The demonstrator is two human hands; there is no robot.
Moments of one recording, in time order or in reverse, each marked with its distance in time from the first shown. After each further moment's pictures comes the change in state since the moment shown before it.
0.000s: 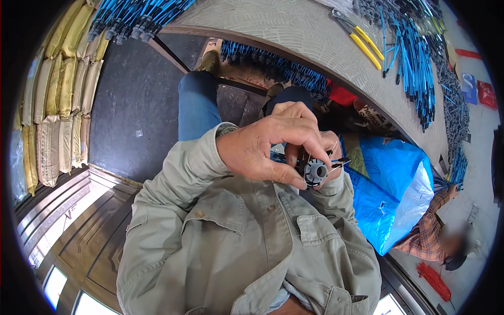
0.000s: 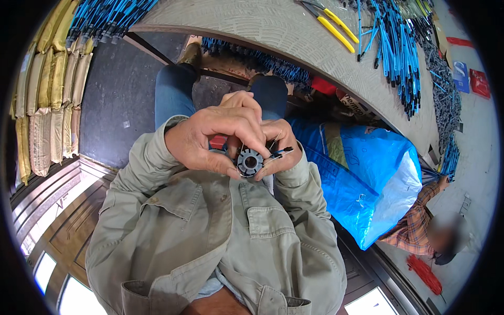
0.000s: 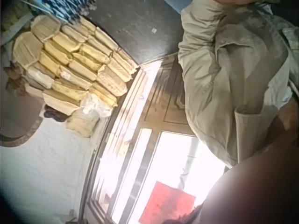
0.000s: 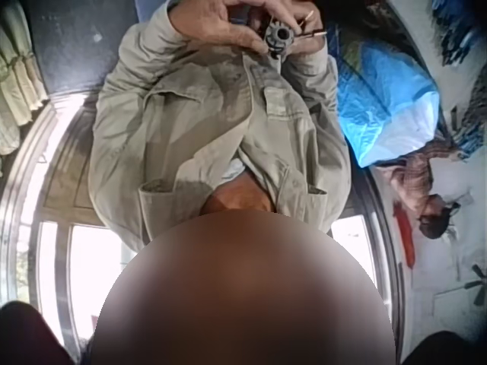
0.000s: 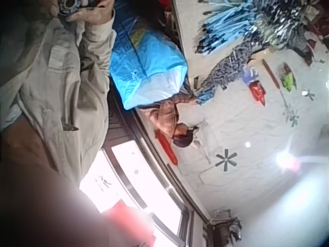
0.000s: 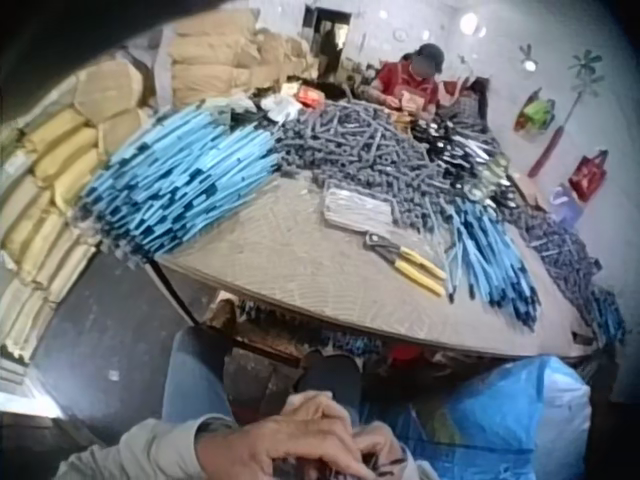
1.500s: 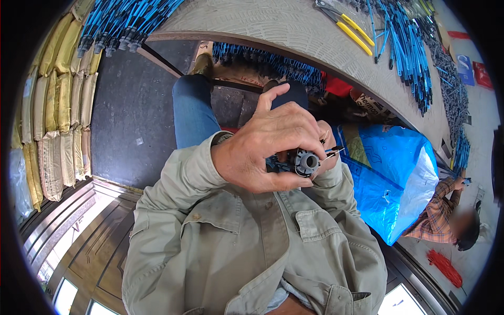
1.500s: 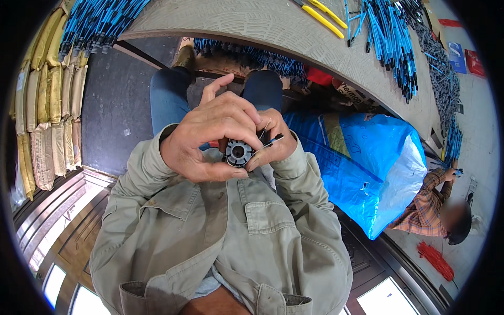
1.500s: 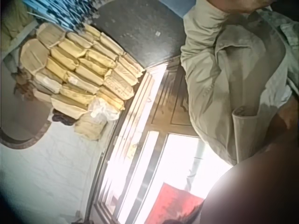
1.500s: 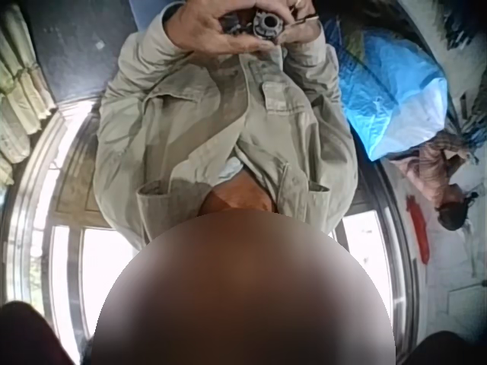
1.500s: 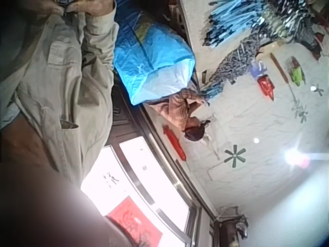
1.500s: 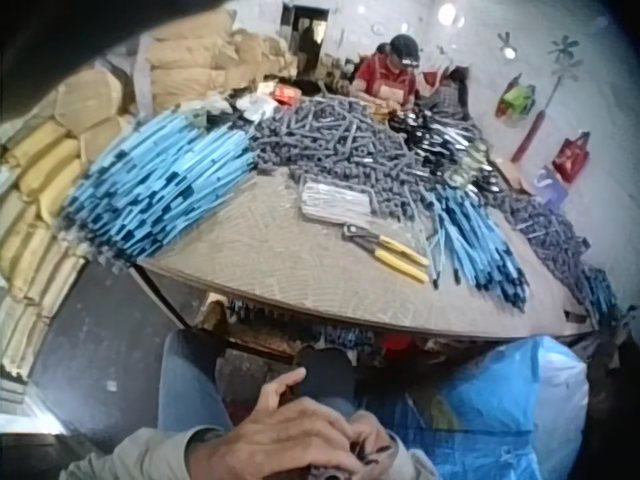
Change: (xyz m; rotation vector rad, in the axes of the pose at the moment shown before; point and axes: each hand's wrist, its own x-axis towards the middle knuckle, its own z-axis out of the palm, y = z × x) left_hand 0.005 0.017 0.012 0.326 0.069 0.042; right_hand -0.003 -0.016 0.004 0.011 0.092 0.207
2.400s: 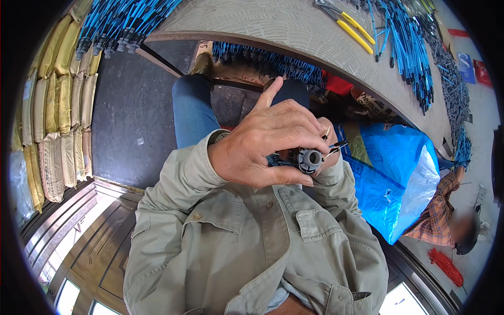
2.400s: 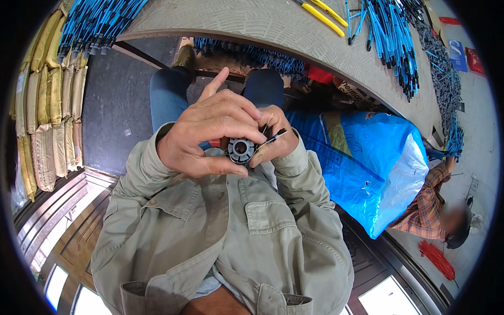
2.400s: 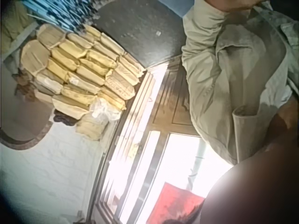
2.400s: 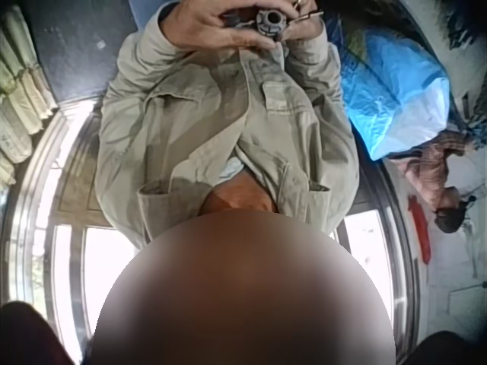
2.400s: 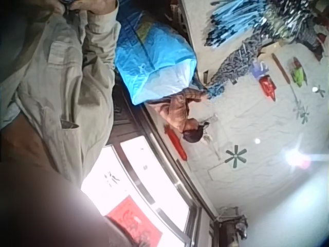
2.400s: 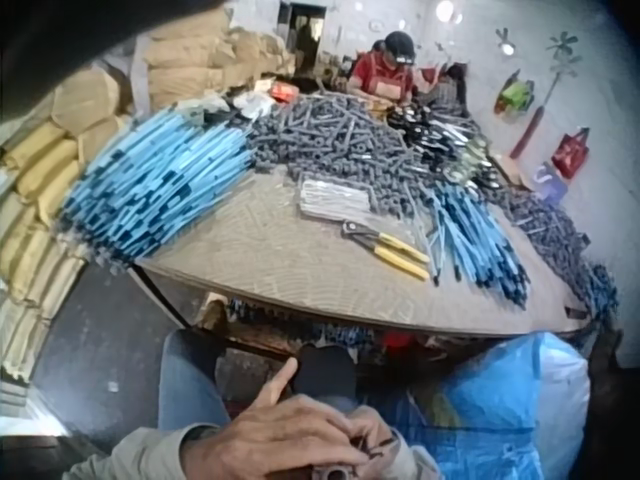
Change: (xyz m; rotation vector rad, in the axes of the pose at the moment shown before) left_hand 0.000 -0.001 -0.005 0.005 -0.021 -0.043; right_hand -0.002 0.008 -0.006 0.051 0.058 -0.035
